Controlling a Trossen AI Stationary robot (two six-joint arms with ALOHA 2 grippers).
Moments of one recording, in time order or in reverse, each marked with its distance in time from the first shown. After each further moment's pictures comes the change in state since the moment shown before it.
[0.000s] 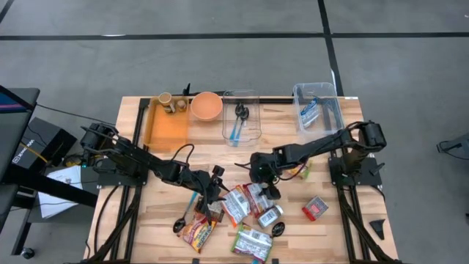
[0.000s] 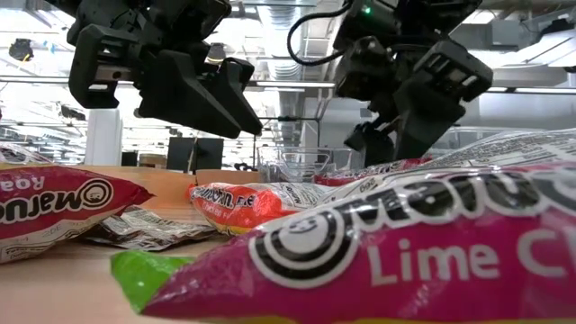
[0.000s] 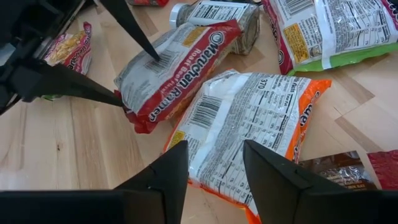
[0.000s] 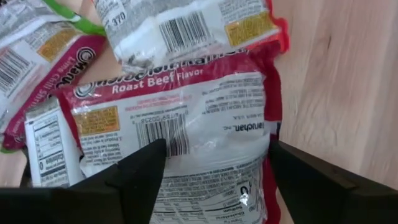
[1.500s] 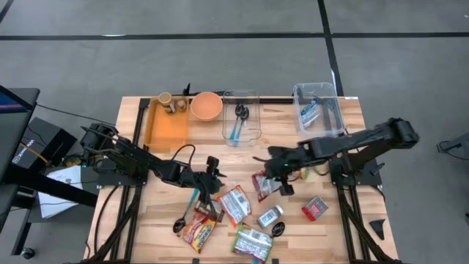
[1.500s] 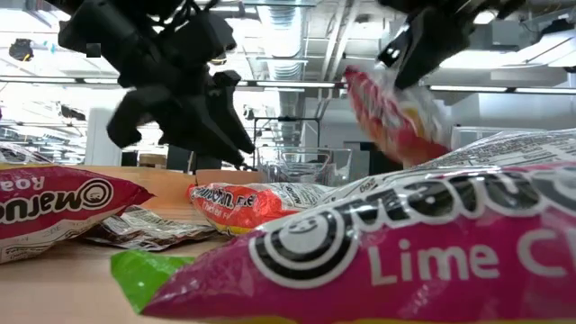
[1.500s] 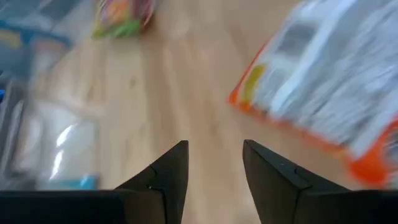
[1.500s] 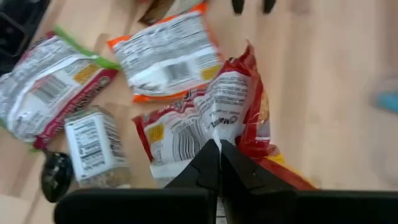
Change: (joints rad) left arm 0.010 0.000 0.000 -0.126 -0.341 -0.005; right arm 0.085 -0.375 0.000 -0.196 0.289 0.032
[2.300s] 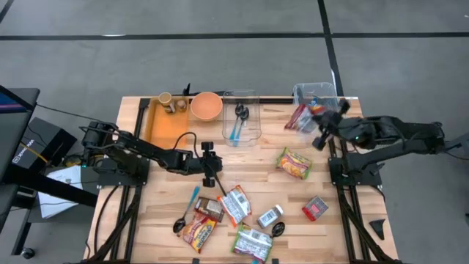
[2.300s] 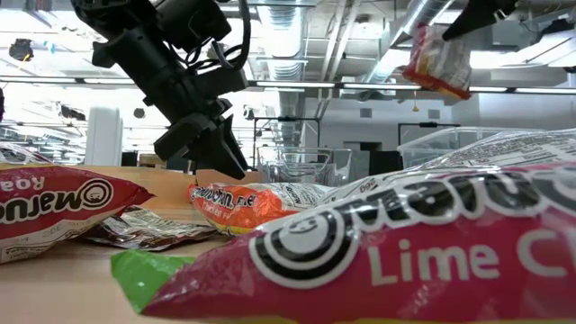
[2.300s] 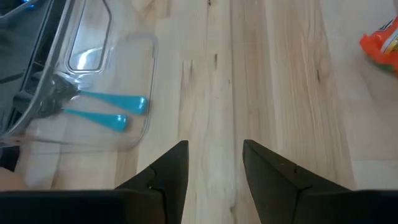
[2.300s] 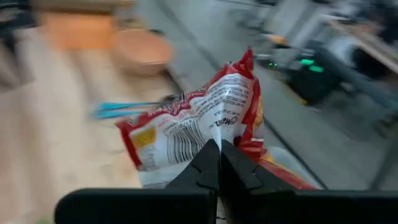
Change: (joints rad) left arm 0.164 0.000 0.000 -0.092 -0.048 -0.161; right arm -0.071 -0.638 0.000 -0.339 0.854 0.098
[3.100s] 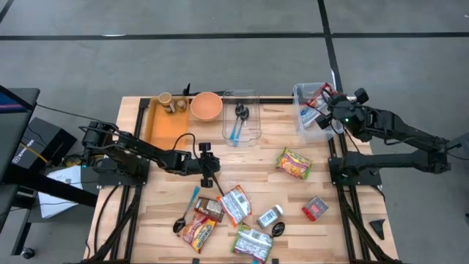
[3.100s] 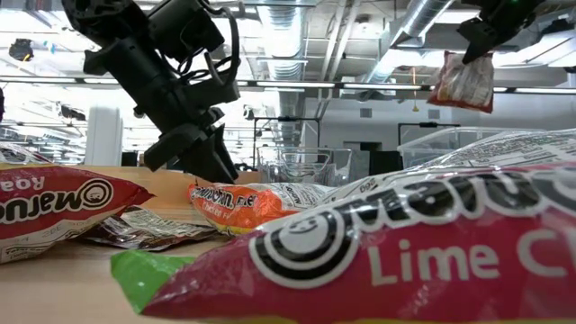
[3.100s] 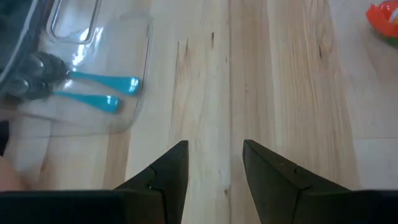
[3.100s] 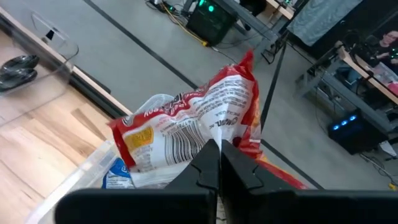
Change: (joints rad) left arm 0.000 0.000 -0.049 0.021 0.001 -0.036; right arm -0.383 0.025 0.000 -0.084 0.114 -0.007
